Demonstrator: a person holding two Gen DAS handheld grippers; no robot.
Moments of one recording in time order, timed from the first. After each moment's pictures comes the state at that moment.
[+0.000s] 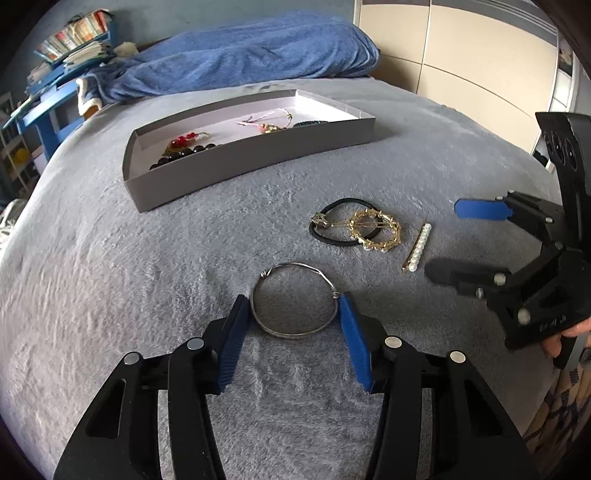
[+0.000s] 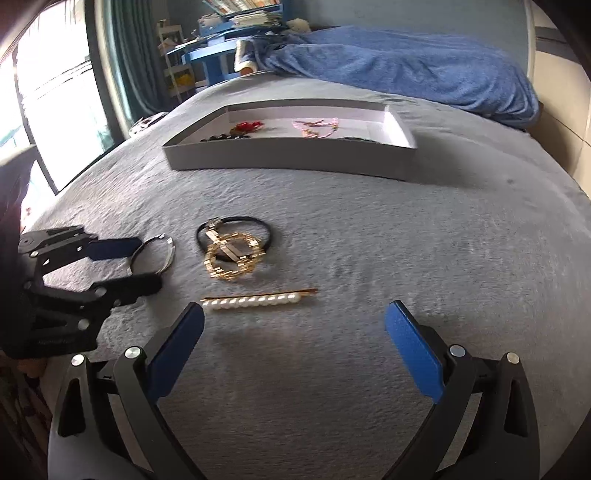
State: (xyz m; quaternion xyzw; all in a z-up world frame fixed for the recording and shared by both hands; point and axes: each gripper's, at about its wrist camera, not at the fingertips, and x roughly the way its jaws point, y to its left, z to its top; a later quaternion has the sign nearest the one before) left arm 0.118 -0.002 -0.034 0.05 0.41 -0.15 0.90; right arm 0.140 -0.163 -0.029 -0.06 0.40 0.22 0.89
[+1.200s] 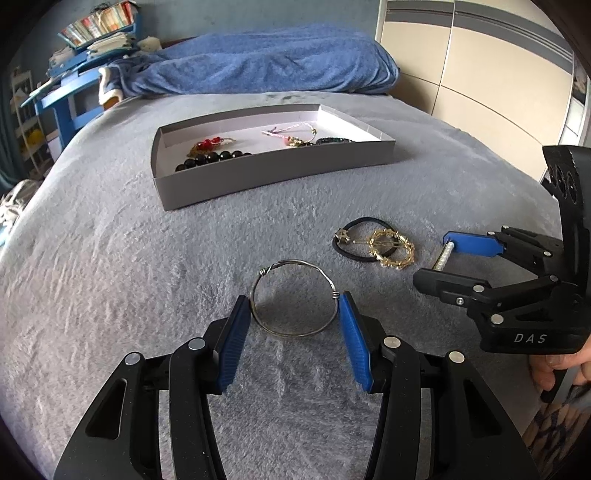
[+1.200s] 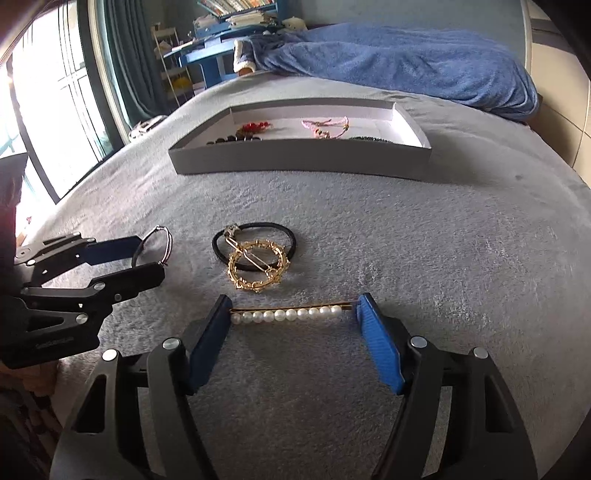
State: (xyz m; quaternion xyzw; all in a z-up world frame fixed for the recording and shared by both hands) left arm 0.118 0.014 -0.025 0.01 0.40 -0.13 0.91; right arm 0.143 -0.150 -0.026 -0.04 0.40 0.22 0.89
